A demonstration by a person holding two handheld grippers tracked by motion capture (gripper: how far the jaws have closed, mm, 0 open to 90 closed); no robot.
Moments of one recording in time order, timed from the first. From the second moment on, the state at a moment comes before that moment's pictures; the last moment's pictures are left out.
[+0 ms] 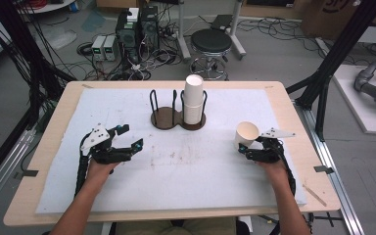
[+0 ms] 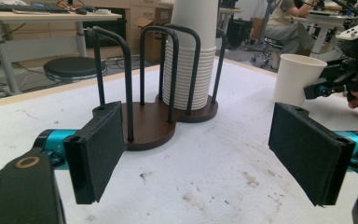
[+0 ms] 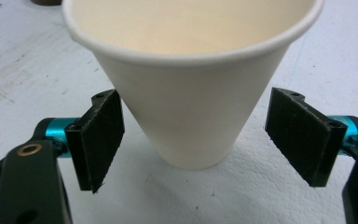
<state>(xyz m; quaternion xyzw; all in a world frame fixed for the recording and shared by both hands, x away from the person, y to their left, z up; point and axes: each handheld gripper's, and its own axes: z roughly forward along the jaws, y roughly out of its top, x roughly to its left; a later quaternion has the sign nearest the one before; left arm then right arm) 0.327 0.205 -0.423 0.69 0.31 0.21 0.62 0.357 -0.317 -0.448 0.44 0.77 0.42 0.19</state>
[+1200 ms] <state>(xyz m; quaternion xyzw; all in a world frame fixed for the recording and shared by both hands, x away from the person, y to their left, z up) 0.313 0.211 -0.409 0.66 0.30 0.22 0.65 0.287 -0.321 -0.388 0.35 0.74 0.52 0.23</state>
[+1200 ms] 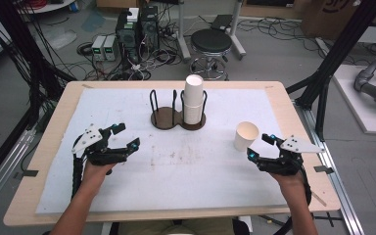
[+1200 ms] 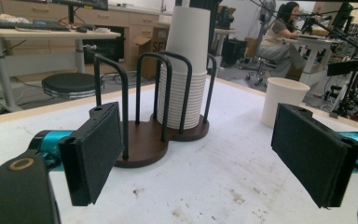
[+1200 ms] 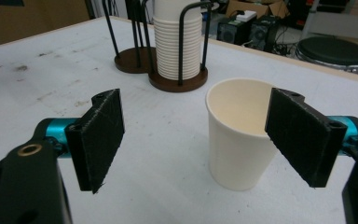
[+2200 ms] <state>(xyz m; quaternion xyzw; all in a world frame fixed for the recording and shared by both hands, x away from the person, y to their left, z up) 0.307 0.218 -0.407 0.65 0.30 0.22 0.66 0.283 -0.305 -0.394 0.34 0.75 0.52 0.24</state>
